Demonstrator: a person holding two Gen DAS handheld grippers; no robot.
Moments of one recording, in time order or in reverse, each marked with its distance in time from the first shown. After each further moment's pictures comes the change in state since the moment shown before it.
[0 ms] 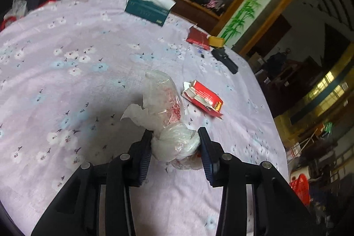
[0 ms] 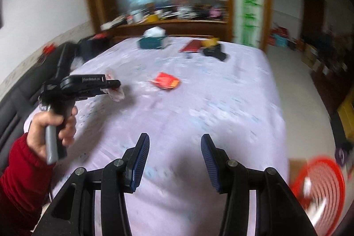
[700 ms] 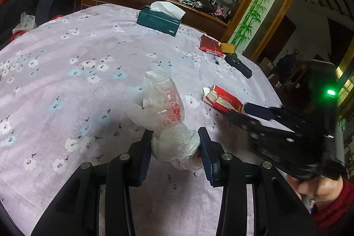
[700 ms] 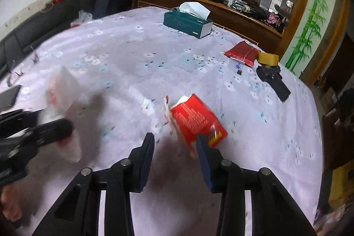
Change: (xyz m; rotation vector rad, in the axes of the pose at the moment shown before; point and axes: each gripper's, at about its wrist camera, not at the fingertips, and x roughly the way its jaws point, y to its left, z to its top) left arm 0.004 0.017 -0.006 0.050 -0.075 0.094; right arm 0.221 0.057 0.098 -0.325 0.135 -0.013
